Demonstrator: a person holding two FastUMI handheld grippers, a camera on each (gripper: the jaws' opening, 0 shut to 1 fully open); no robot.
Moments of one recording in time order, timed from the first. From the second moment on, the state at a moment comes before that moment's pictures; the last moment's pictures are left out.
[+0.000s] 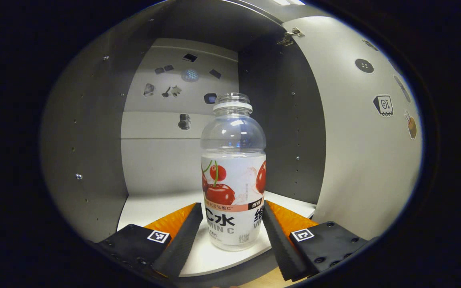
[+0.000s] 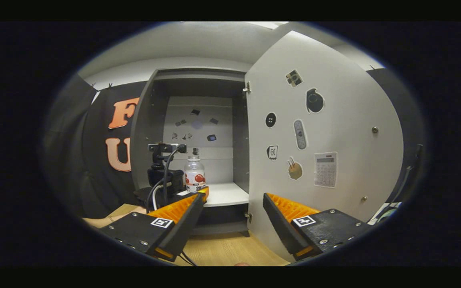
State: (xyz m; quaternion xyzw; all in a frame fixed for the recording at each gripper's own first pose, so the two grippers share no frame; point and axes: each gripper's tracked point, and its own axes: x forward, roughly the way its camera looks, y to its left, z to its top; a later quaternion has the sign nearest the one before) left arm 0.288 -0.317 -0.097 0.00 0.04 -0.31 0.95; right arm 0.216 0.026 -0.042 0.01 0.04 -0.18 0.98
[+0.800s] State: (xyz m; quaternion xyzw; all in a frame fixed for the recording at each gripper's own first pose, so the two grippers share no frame) left arm 0.262 -0.307 -0.077 0.00 0.01 -0.30 0.95; right arm 0.205 0.032 -0.047 0.02 0.05 -0.15 0.99
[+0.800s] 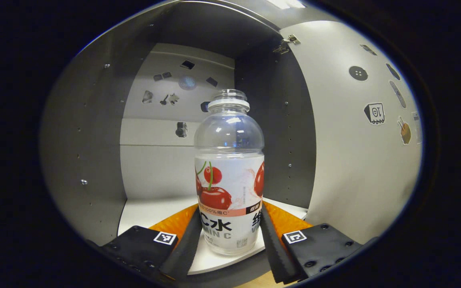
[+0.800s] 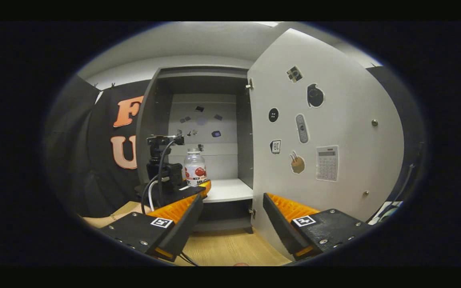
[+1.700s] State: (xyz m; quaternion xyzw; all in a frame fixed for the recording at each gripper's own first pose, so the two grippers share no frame) left arm 0.104 -0.181 -0.097 0.03 0.03 -0.14 0.99; right arm 0.125 0.065 -0.052 0.02 0.06 0.03 1.00
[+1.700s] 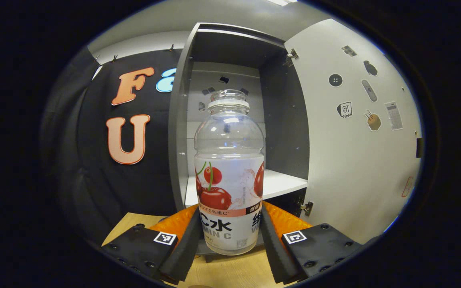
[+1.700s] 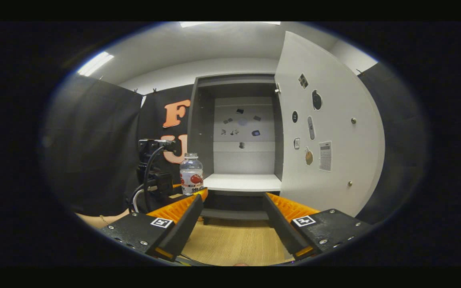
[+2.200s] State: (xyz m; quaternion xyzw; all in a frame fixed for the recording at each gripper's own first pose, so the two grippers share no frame) left arm 0.068 -0.135 -0.158 0.05 0.01 -0.13 0.99; right arm 0.129 0.095 -0.066 0.03 0.06 0.04 1.00
